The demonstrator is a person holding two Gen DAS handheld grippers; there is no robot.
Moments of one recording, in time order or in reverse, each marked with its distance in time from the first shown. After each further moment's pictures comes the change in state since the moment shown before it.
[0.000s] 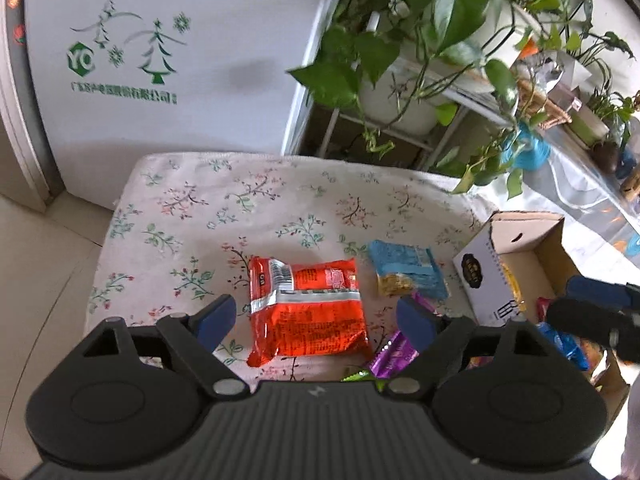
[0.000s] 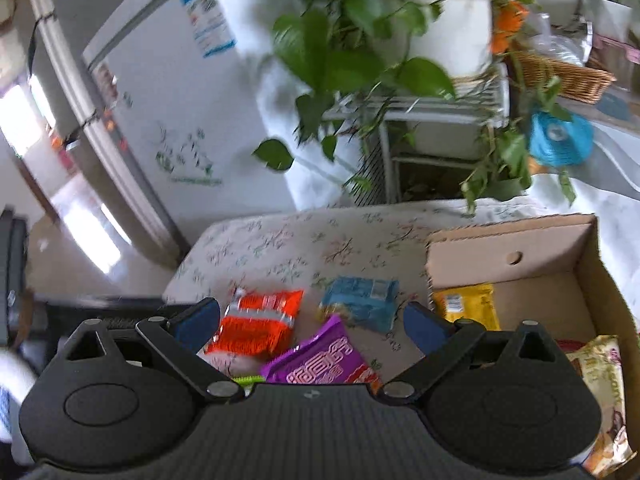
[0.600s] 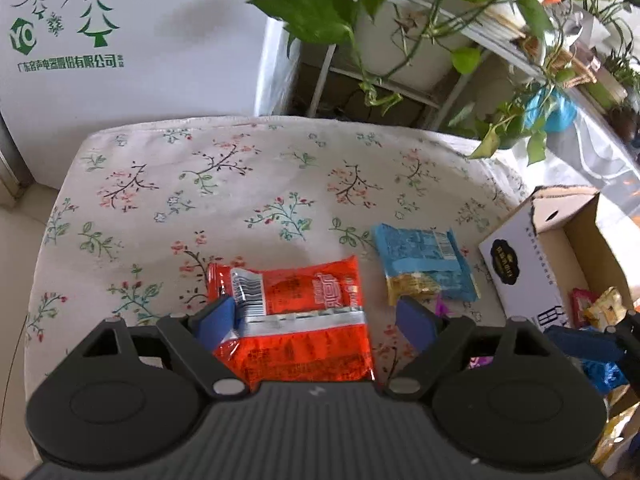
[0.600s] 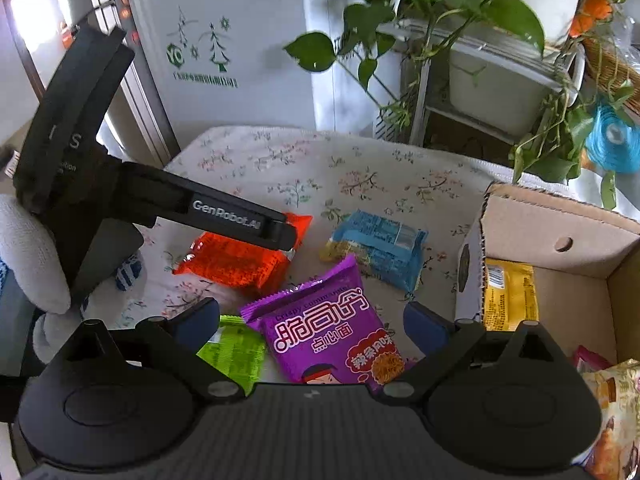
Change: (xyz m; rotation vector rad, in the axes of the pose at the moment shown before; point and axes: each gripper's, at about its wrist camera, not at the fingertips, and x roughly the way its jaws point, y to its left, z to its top) left arm 0.081 -0.017 0.017 0.045 0.120 0.007; right arm 0.064 0.023 -0.023 -0.208 0.192 -0.057
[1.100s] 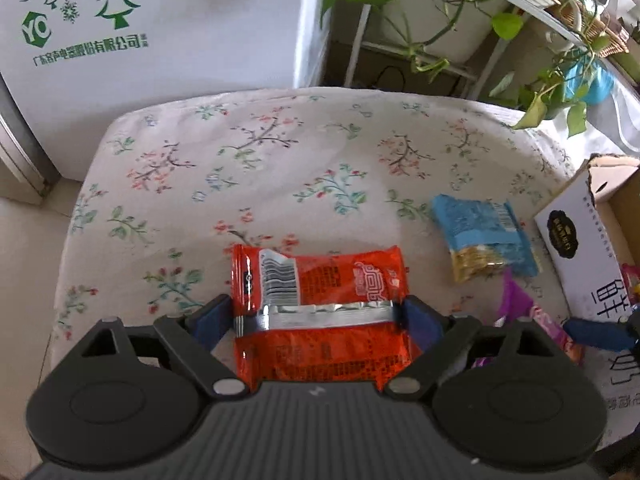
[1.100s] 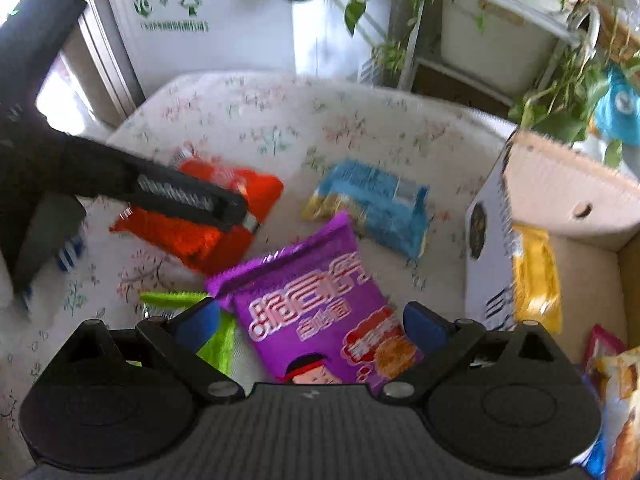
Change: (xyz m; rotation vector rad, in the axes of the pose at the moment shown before) left arm 0.012 0.021 -0.002 0.028 0.062 0.108; right arm 0.047 0.007 -0.006 0.014 0.141 -0.080
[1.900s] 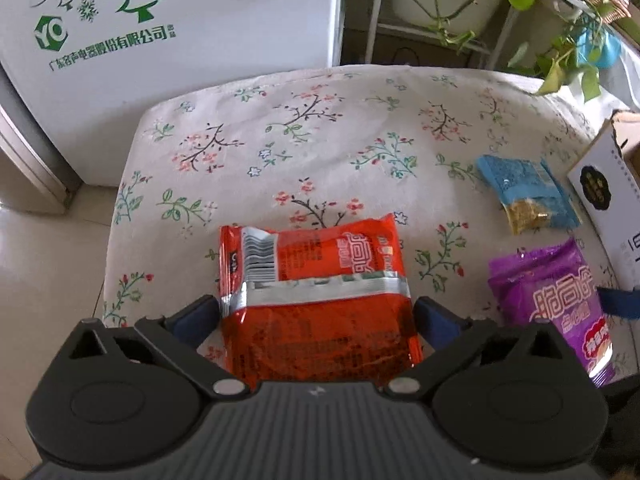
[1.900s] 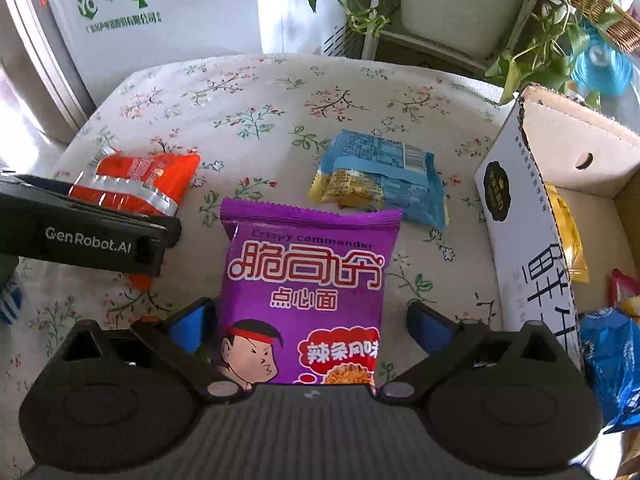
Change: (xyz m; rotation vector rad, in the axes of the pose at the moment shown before) left arm 0.002 0.023 -0.019 0.084 0.012 0.072; right arm 0.025 0.024 0.000 0.161 0.019 -0.111
